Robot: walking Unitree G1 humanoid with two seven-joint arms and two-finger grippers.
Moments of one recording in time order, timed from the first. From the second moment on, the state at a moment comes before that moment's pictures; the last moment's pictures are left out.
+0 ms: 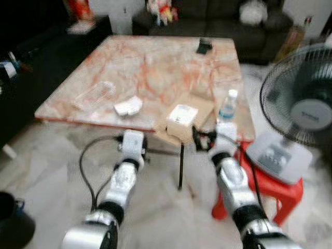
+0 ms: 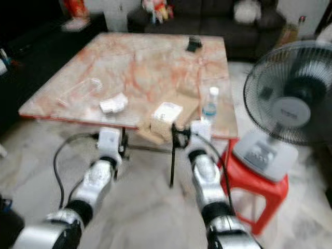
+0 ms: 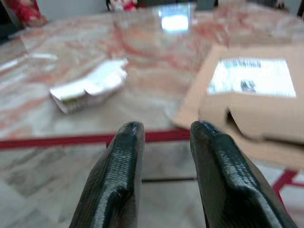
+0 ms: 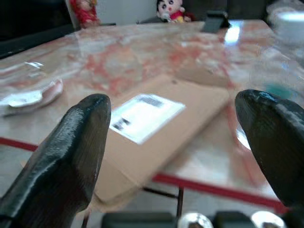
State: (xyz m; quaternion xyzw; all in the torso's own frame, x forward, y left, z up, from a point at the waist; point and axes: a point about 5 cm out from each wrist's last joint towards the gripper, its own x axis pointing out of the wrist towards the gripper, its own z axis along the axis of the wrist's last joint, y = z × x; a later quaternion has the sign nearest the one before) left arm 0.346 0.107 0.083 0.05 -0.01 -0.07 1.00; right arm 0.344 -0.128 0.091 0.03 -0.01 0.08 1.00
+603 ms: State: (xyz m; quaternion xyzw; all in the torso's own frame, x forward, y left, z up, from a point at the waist) left arm 0.345 0.112 0.081 0.04 -0.01 -0.07 1.00; right arm 0.339 -0.117 0.084 0.04 0.01 0.10 0.99
